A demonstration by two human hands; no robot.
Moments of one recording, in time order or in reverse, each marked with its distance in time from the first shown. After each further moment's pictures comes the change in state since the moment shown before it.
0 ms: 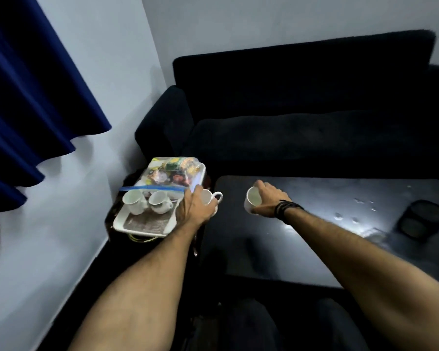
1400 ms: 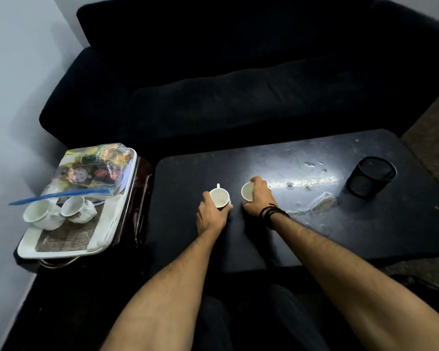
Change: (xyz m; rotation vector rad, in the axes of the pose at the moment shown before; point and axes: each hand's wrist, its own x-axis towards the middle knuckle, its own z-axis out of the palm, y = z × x) left_hand -0.020 0.122 0.198 -0.246 -0.203 -0.062; right_hand -0.004 0.154 0.060 0.338 0.132 0.346
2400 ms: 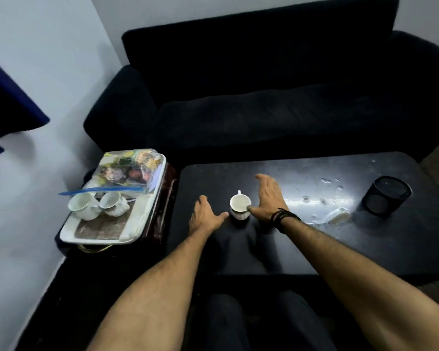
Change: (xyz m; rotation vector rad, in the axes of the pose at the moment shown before) left_hand 0.000 -0.028 -0.078 0.142 -0.045 0.001; right_hand -0.022 -0.048 -0.018 -0.197 0.096 -0.312
